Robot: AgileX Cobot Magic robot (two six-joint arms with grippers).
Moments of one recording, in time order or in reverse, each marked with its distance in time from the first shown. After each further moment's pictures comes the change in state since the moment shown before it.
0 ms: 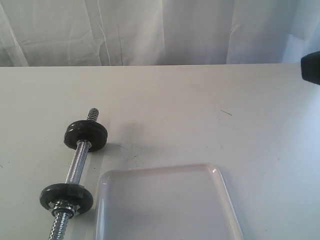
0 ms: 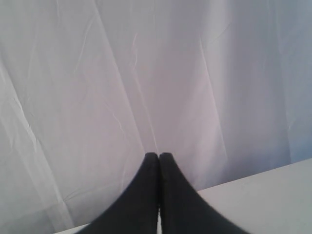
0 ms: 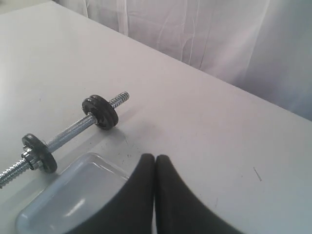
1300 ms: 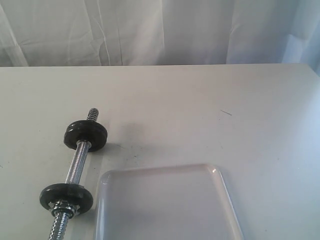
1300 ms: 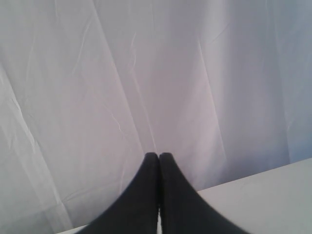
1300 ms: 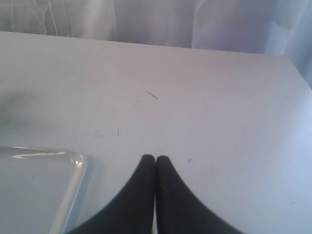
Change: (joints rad) left arm 0.000 0.000 0.000 0.000 0.004 0.002; right arm -0.149 -0.498 0.765 -0.399 -0.446 0.440
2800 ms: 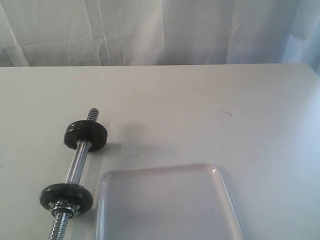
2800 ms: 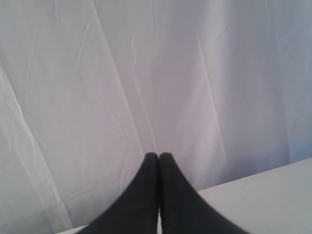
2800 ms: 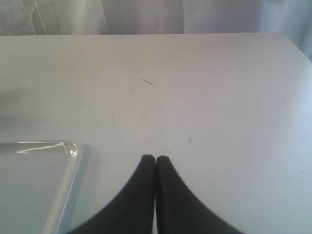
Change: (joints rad) left arm 0.000 0.000 0.000 0.000 0.000 0.000; right arm 0.000 -0.093 0.129 -0.070 -0.039 0.150
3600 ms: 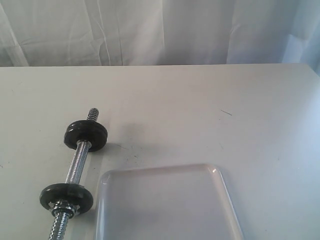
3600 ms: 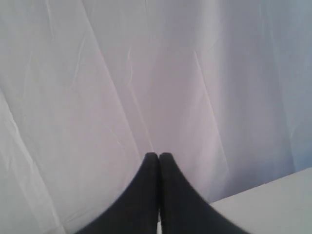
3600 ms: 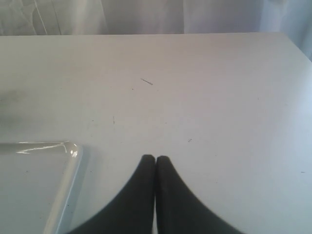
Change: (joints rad) left arm 0.000 0.044 0.009 0.380 0.038 -0.310; right arm 0.000 0.000 0.000 0.000 0.000 0.002
